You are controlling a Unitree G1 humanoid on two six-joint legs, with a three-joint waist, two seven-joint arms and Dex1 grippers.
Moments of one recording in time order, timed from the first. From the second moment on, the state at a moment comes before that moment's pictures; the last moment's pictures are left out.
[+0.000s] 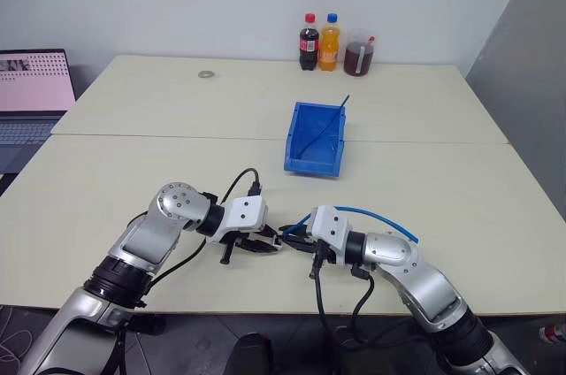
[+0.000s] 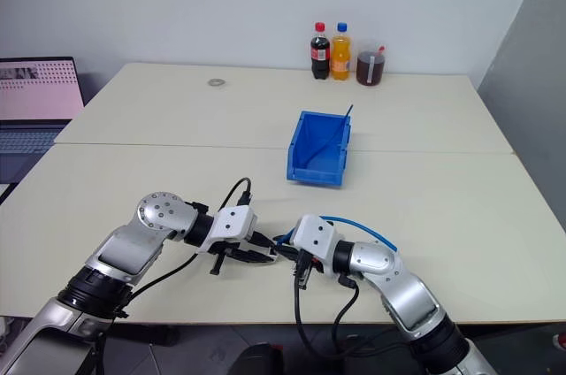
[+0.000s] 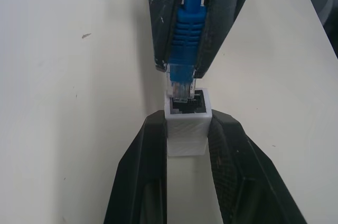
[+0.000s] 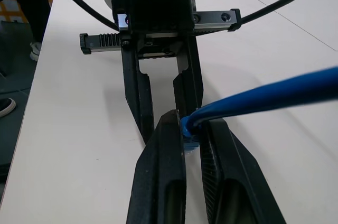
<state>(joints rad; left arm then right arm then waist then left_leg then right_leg) -0.48 0.74 -0.34 0.05 -0.09 0.16 -1.37 -0.25 -0.33 0.49 -0.29 0.08 0.33 0.72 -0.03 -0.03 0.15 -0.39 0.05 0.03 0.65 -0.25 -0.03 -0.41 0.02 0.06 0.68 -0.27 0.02</state>
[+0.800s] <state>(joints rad) -0.47 0.72 -0.34 0.04 -0.07 0.17 -1.36 -0.25 -0.33 0.52 -0.28 0.03 0.34 0.72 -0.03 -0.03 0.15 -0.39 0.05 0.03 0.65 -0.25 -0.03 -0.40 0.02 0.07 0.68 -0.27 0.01</state>
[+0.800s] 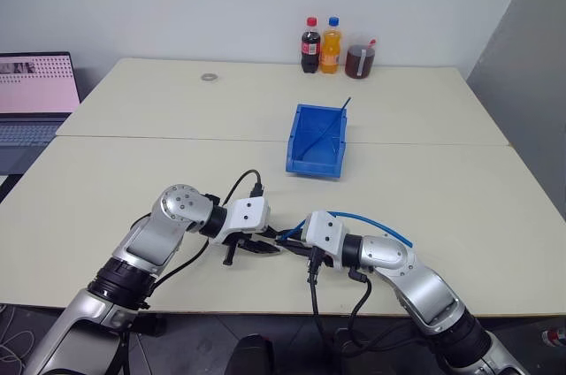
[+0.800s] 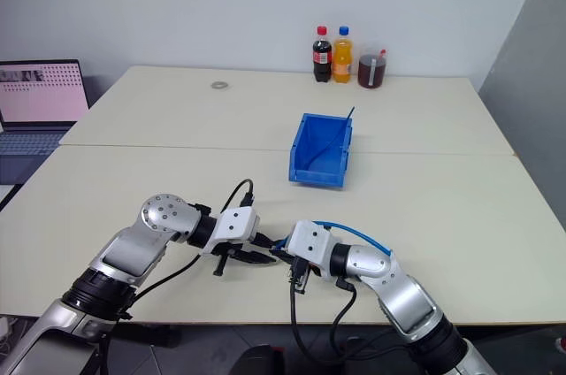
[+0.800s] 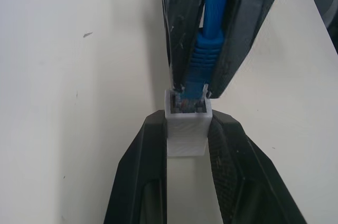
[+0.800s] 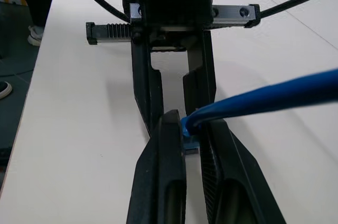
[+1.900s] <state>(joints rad) -0.44 0.71 -0.33 0.04 -0.06 0.17 -1.36 -0.37 -0.30 0.55 -0.21 0.01 0.44 0.81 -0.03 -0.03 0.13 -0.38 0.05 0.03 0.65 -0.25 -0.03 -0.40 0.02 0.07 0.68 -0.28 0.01</state>
